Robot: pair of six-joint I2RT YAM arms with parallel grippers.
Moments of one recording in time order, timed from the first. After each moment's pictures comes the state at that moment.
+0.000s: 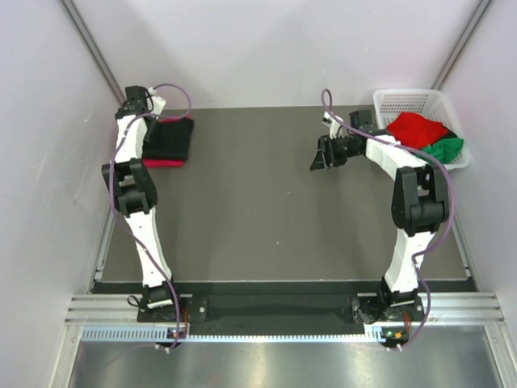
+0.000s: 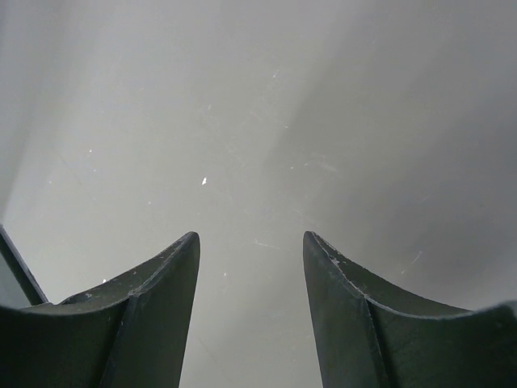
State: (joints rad) left arm 0.20 2.40 2.28 -0.75 -0.23 0.64; right arm 0.16 1.97 1.50 -0.51 -0.71 -0.12
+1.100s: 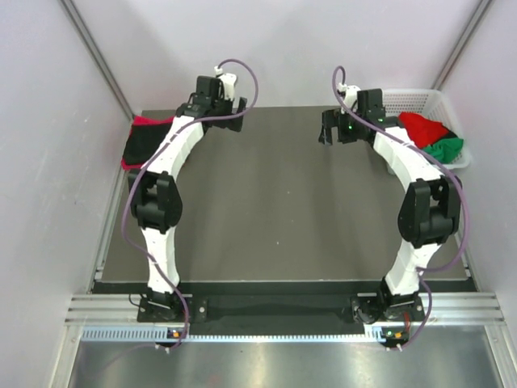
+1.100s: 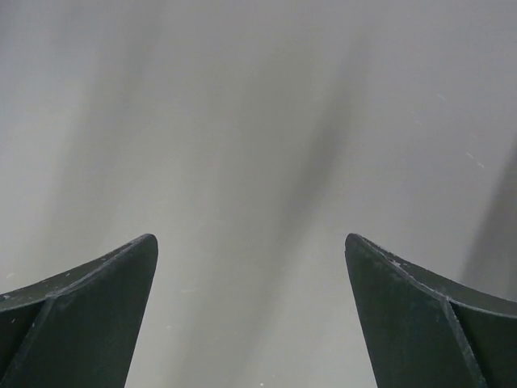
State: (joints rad) left arm -0.25 2.09 2.01 -0.53 0.04 0.08; right arm 0.18 1.84 1.61 -0.48 -0.28 0.00
